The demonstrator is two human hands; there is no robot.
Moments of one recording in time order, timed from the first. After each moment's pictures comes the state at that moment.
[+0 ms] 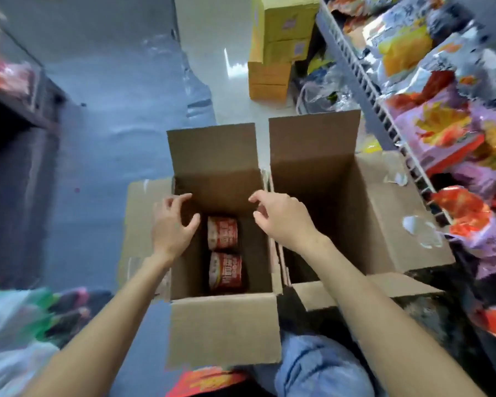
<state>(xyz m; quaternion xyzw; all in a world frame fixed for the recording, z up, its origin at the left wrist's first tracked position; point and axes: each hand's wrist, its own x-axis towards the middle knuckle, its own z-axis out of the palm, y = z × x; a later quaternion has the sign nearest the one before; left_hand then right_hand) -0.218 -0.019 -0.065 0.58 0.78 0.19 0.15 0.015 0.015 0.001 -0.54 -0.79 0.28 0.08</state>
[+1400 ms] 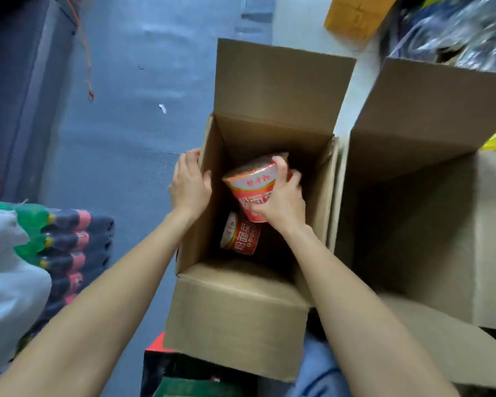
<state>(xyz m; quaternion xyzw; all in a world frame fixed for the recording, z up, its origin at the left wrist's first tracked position) -0.245 0.000 -0.151 0.45 0.86 0.17 0.19 -0.071 0.039 -0.166 -0.60 -0.72 0.34 0.05</state>
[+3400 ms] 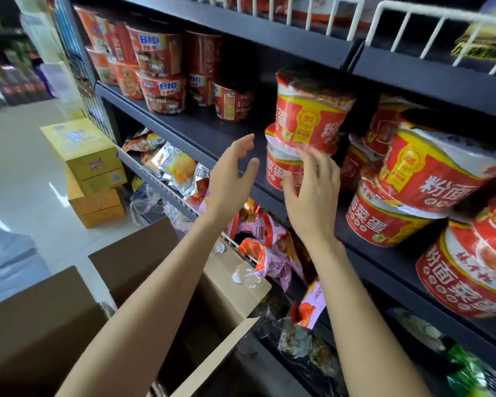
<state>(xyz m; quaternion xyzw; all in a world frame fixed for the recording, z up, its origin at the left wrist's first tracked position) 0.185 0.062 0.208 0.76 0.28 0.46 0.37 0.291 -0.039 0.210 -0.75 -0.49 -0.22 0.38</state>
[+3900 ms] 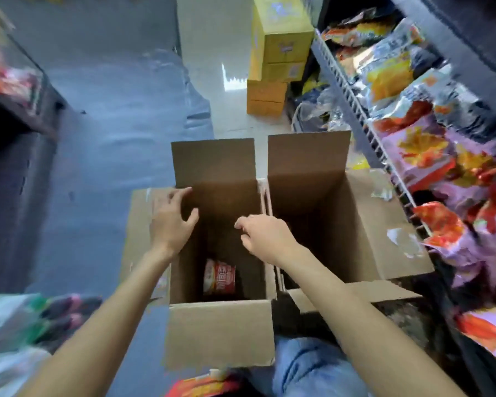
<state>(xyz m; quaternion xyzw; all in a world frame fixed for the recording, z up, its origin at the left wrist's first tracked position) -0.215 -0.008 -0.030 0.58 0.77 0.21 0.14 -0.005 -0.001 0.009 -0.48 -0.84 0.23 -0.04</state>
